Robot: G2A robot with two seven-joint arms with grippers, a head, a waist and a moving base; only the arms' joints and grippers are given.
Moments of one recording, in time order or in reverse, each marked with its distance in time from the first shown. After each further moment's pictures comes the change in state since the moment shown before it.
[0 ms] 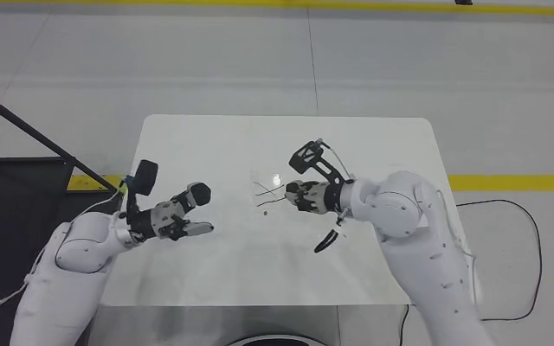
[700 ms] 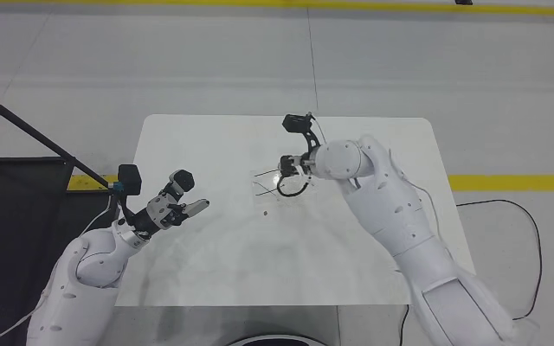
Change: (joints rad) left arm 0.081 -0.104 -0.045 0.012 0.564 0.138 0.614; right arm 0.389 -0.139 -0.262 0.692 0.096 0.330 -0.266
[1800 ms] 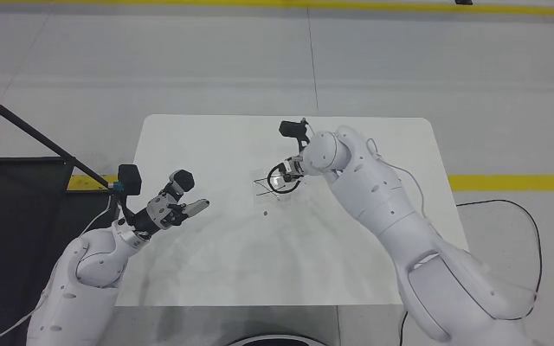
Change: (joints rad) left arm -0.002 0.000 -0.001 0.007 -0.001 -0.010 -0.002; right arm 0.215 -0.124 -0.231 0.405 0.119 0.115 -0.005
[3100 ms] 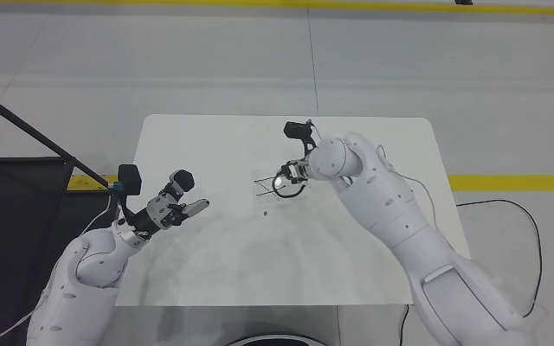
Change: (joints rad) left arm 0.000 0.000 0.000 0.000 0.000 0.000 0.000; right arm -0.087 0.099 0.035 -0.231 -0.023 0.069 0.012
